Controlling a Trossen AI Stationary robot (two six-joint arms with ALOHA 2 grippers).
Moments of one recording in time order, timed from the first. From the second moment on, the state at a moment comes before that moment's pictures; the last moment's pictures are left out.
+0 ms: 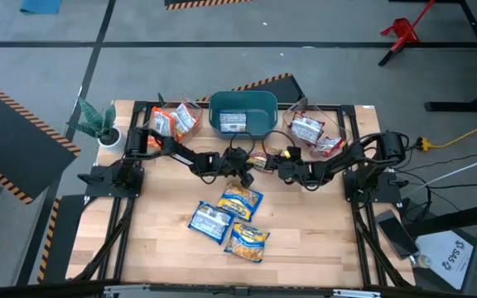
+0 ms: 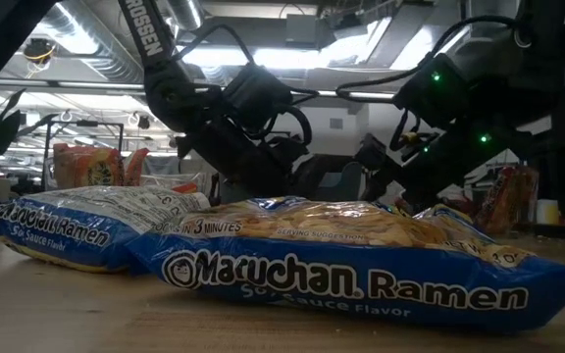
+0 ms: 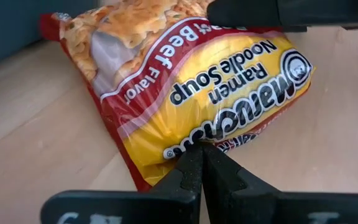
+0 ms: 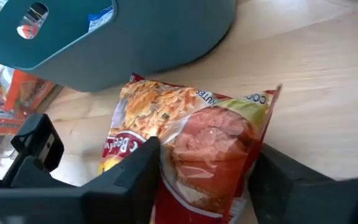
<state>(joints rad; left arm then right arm) 0.09 2.09 0.96 0.44 -0.24 -0.47 0.02 1.76 0.49 0.54 0.67 1.32</state>
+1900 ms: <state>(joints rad) 0.00 1.47 0.96 -0.06 -0.33 -0.43 -0.33 0.76 0.49 -0.20 0.82 1.04</state>
